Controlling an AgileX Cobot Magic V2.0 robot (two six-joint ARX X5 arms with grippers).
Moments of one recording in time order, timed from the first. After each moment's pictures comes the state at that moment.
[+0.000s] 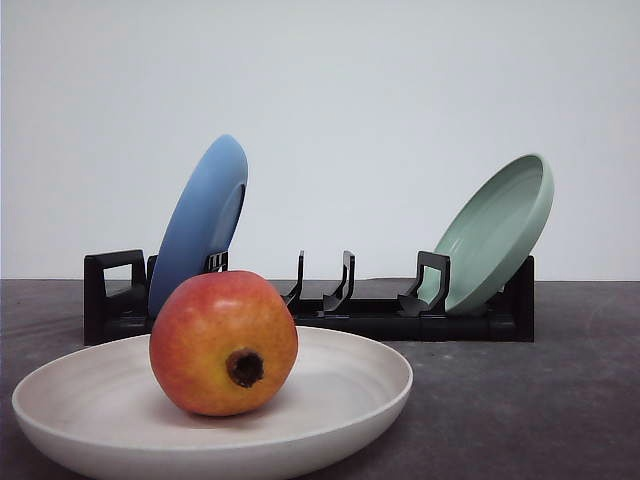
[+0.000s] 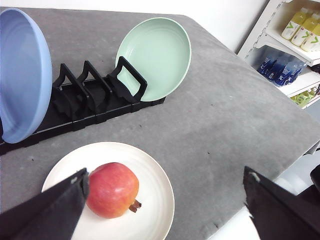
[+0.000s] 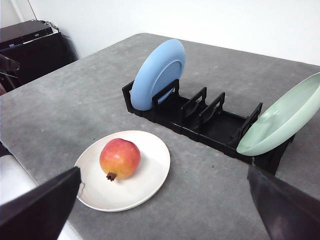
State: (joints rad) left_arx -1.44 0.55 0.83 -0.73 -0.60 -0.60; right_arx 0.89 0.20 0.85 -0.92 0.11 0.20
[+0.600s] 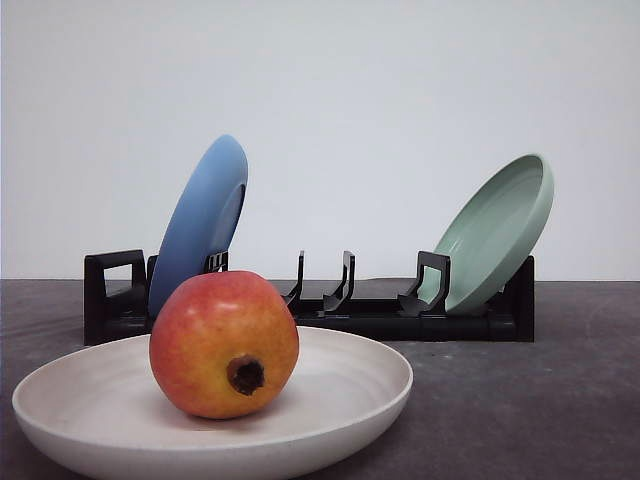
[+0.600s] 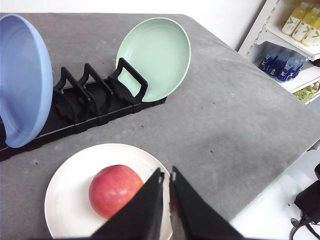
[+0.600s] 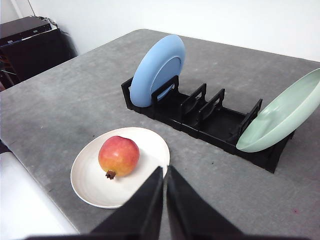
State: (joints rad) left_arx -1.44 0.55 0.83 -0.73 -0.60 -0.57; right_arx 0.89 0.20 0.85 -0.93 0.11 0.20
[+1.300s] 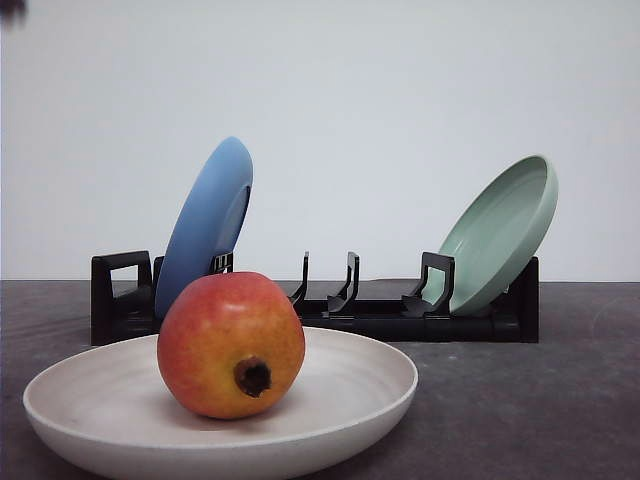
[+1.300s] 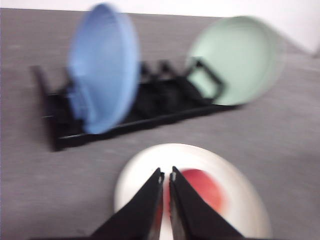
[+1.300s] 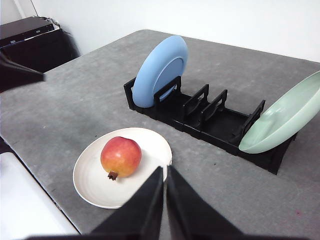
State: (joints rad) left_arx -1.08 0.49 0.58 -0.54 -0.58 -0.46; right_arx 0.89 0.20 0.85 -0.92 0.11 0.20
